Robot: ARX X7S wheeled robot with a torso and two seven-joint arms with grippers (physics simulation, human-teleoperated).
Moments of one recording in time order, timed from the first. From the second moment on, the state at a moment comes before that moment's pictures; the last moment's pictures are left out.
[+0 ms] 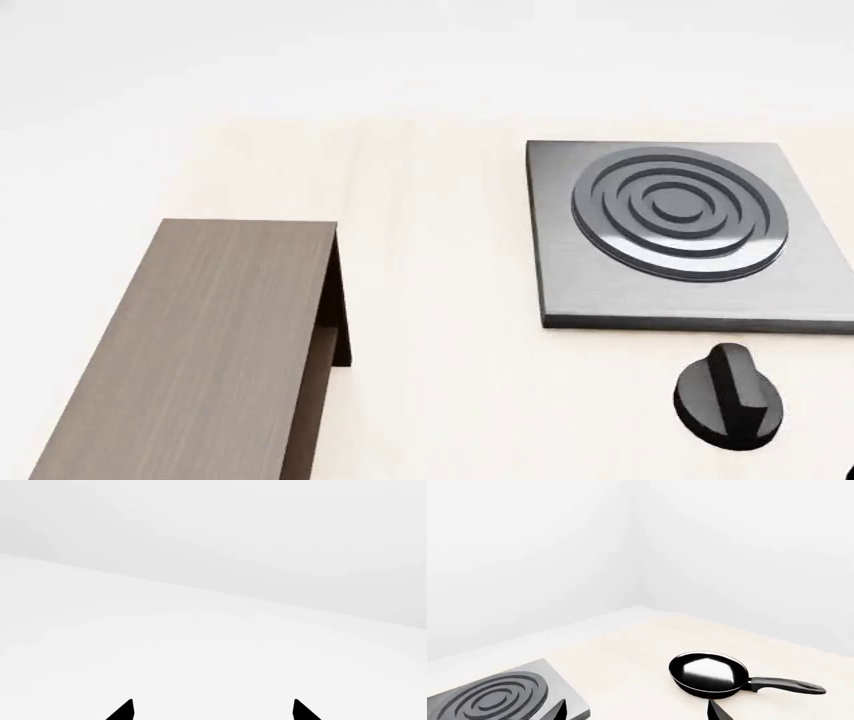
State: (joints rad) left arm 0.39 -0.16 -0.26 -0.03 -0.60 0.51 -0.99; right arm 0.12 0.55 0.63 -1.02 1.11 1.12 1.07
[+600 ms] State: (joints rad) left arm 0.39 -0.17 -0.25 -0.02 -0.60 0.51 -1.00; right arm -0.24 0.55 1.00 -1.02 1.21 0.94 1.09
